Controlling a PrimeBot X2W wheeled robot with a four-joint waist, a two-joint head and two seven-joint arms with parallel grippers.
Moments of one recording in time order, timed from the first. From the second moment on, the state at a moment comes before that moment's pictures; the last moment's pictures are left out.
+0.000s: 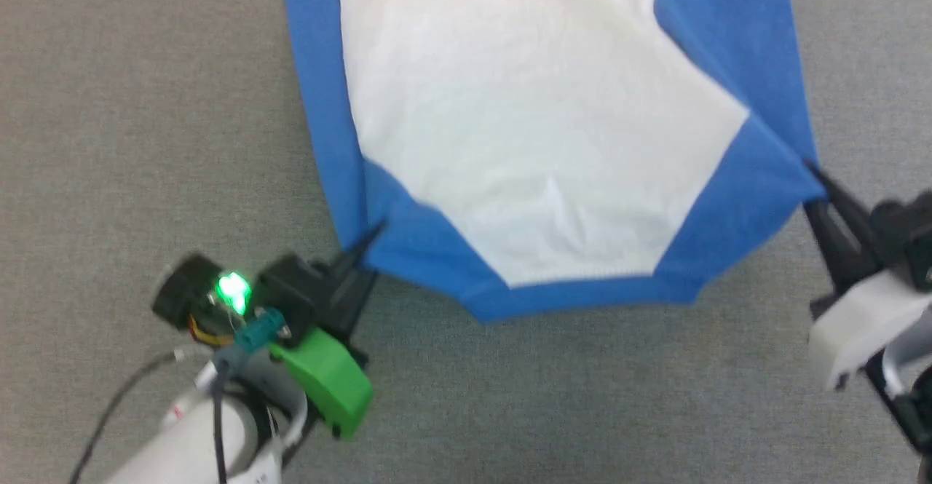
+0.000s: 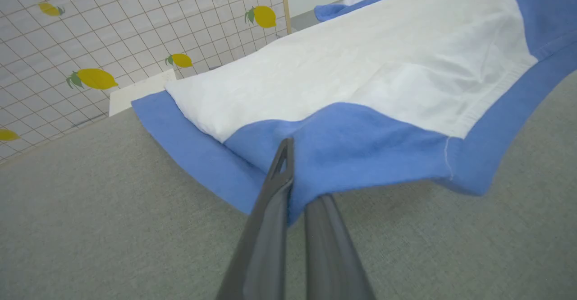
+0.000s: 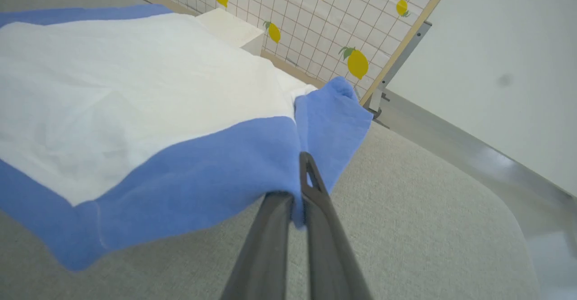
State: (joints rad) left arm -0.35 0.63 -0.67 -0.30 -0.45 0.15 0.11; right arm -0.17 -0.42 0.08 -0.40 0.13 0.13 0.42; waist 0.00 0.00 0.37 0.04
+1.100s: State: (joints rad) left arm -0.06 0.59 -0.85 0.01 -0.57 0.12 0.15; right arm 0.32 -0.27 0.07 -0.24 0.12 0.13 0.45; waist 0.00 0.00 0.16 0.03
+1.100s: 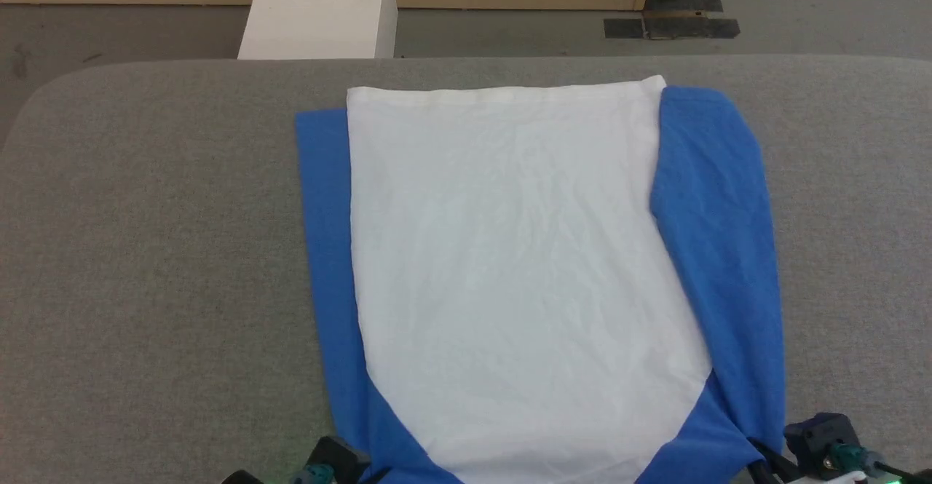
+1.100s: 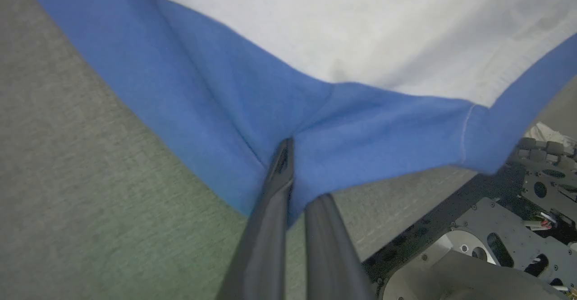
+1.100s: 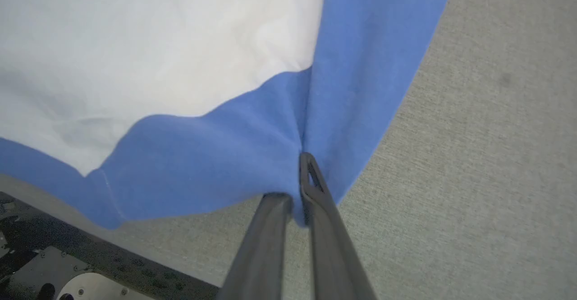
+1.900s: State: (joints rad) left arm 0.07 0.68 -0.56 -0.29 -0.67 0.36 -0.09; right arm 0.35 -0.22 -0.11 -0.44 0.23 0.13 0.48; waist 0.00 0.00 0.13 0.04
